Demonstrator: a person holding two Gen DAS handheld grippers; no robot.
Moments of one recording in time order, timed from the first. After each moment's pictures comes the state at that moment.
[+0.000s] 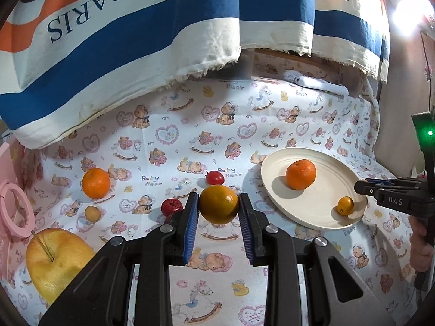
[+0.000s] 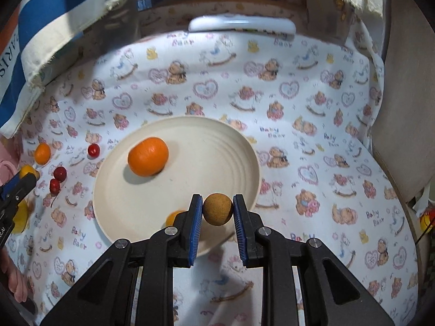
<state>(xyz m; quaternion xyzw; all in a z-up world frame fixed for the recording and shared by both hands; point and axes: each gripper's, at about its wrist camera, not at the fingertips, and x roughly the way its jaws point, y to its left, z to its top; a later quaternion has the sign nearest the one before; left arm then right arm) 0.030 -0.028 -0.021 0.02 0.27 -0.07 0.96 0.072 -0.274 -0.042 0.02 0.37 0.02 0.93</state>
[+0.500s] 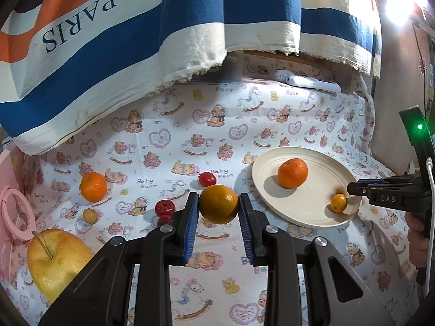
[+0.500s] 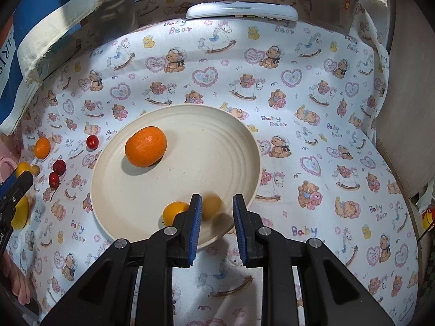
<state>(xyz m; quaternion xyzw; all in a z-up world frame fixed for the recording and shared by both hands) 0.024 -0.040 -0.017 0.03 0.26 -0.08 0.96 0.074 -0.276 -0.044 0.02 0.39 0.02 0.92</state>
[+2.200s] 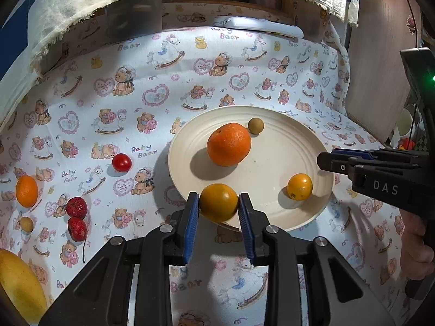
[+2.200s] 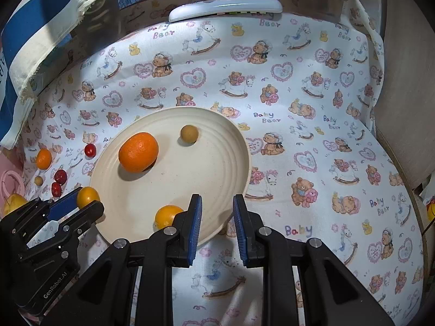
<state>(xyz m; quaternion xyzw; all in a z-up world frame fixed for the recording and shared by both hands) 0.070 -0.121 -0.043 0.07 0.37 -0.16 0.91 0.077 -0.292 -0.046 0.06 0.39 0.02 0.92</state>
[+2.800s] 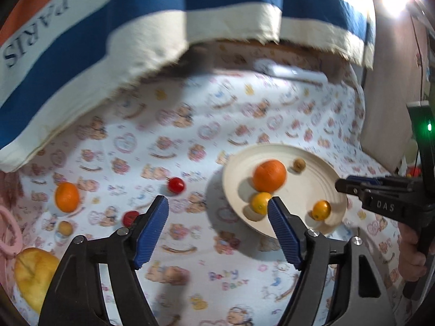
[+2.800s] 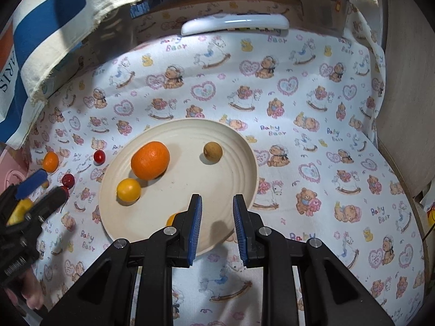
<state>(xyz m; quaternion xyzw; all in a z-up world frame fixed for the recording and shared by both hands) 0.050 -0.067 -0.007 0.03 0.29 -0.11 0.95 0.068 -0.284 -0.037 0.05 0.36 0.04 0.93</state>
